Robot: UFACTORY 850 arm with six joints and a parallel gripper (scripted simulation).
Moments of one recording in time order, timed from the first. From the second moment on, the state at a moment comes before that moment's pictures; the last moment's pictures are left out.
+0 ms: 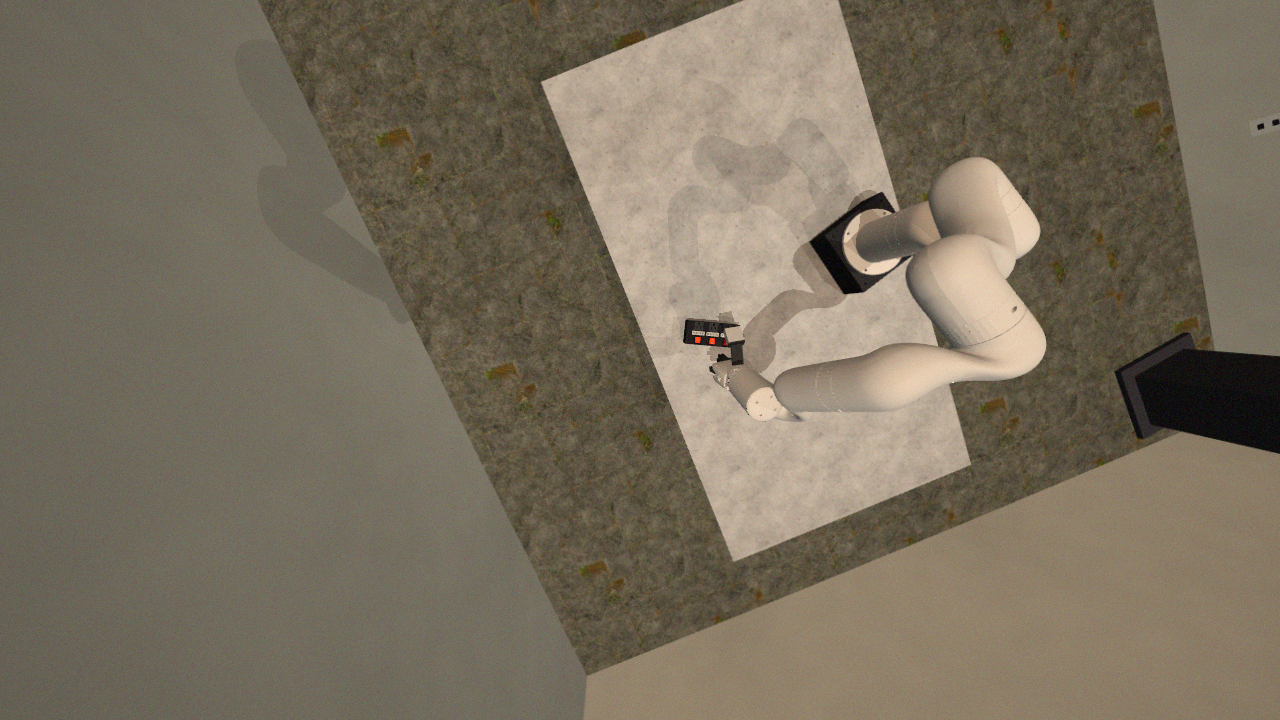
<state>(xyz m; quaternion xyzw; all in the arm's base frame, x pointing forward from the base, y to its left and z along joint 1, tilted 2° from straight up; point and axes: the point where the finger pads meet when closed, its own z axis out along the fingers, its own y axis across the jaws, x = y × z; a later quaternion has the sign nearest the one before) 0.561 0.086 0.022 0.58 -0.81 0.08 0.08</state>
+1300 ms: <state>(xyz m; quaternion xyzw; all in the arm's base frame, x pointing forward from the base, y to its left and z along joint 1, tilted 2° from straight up) 0.561 0.086 0.022 0.58 -0.81 0.08 0.08</state>
